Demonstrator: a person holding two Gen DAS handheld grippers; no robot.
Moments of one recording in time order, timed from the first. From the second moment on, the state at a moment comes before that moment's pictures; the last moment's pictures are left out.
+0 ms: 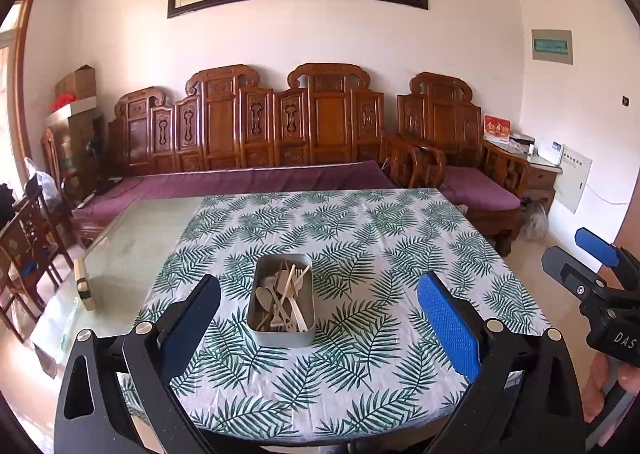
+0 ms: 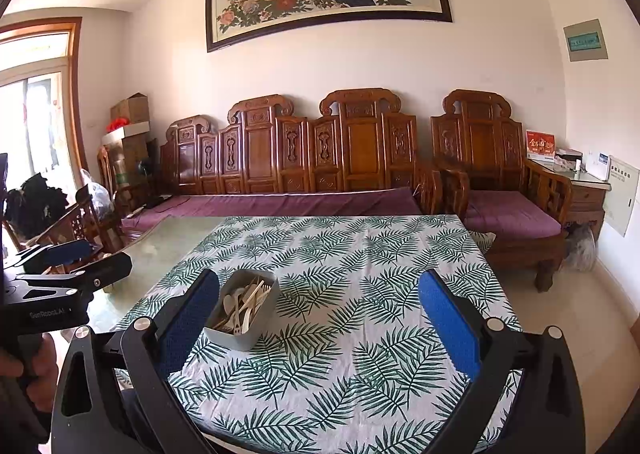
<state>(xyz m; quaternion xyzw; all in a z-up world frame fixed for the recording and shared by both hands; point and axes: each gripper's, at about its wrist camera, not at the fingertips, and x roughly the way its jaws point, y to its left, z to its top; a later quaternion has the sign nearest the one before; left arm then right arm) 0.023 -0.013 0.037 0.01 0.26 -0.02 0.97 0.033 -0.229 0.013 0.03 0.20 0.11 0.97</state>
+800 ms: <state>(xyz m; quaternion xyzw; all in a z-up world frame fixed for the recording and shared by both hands) 0.019 -0.013 0.039 0.01 0.25 -0.02 0.97 0.034 -0.229 0.013 0.03 0.20 0.11 0.97</state>
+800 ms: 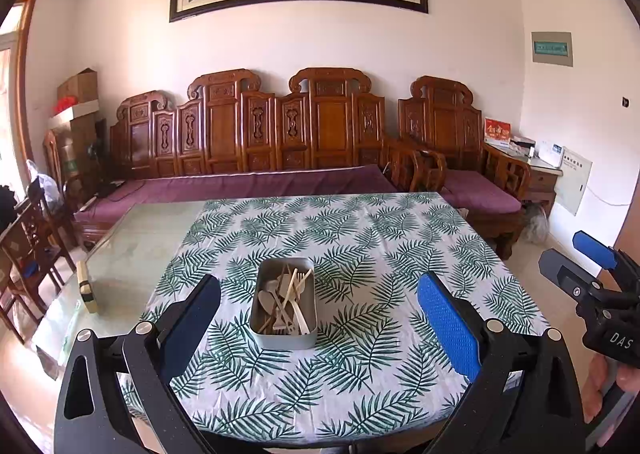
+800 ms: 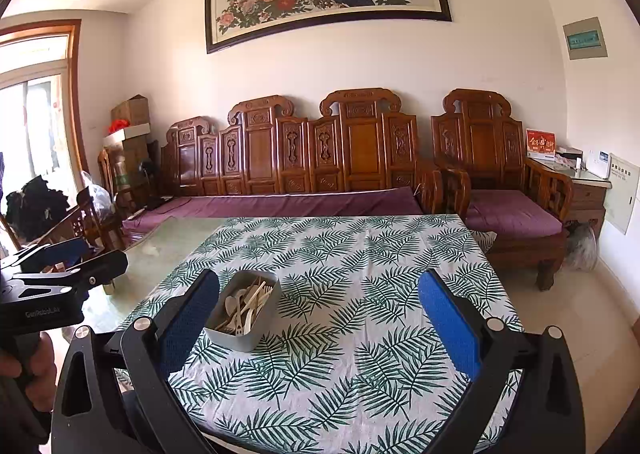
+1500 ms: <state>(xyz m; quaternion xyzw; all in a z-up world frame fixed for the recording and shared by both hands) 0.017 -0.016 0.039 0.01 0.25 -0.02 0.97 0.032 -0.227 0.015 0.03 0.19 0.11 0.97</state>
